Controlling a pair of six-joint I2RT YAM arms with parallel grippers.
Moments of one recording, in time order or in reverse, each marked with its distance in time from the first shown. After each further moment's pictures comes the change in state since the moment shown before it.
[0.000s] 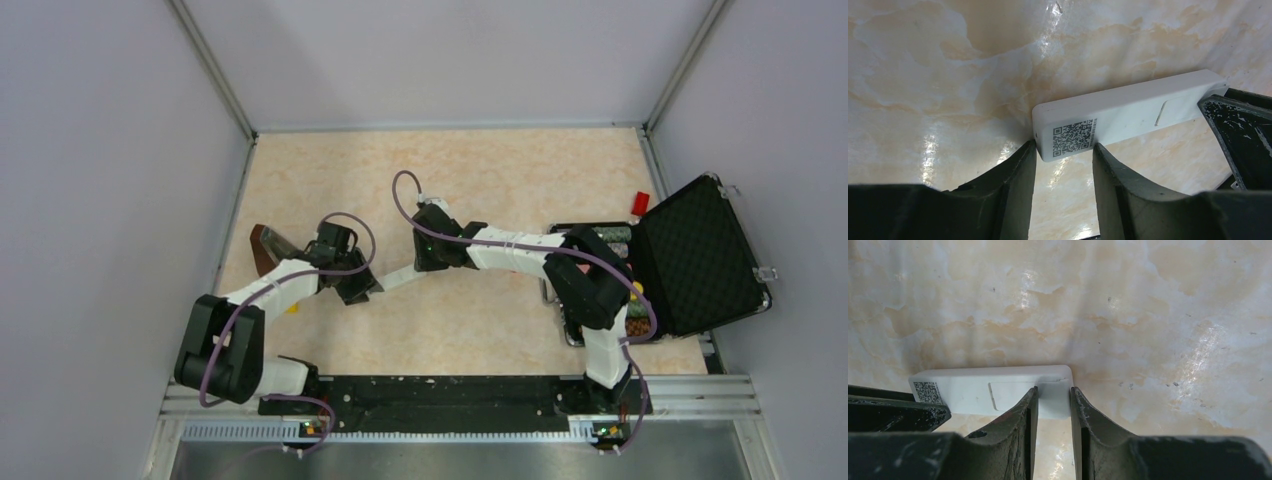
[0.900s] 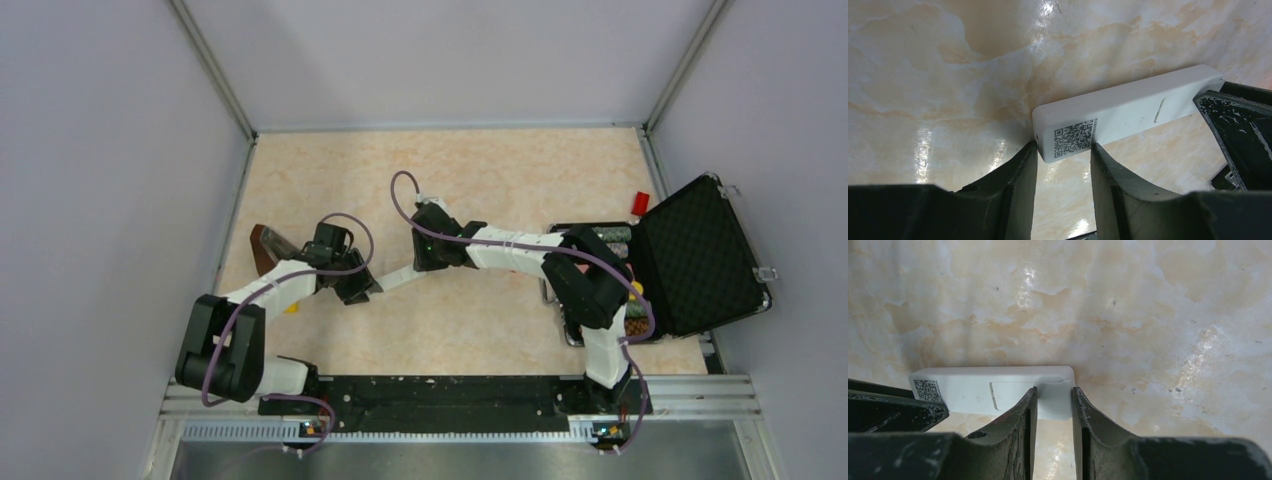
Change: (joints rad) left arm 0.028 0.019 -0.016 0.032 0.063 0.018; right arm 0.000 0.012 0.006 0.012 -0.035 -0.027
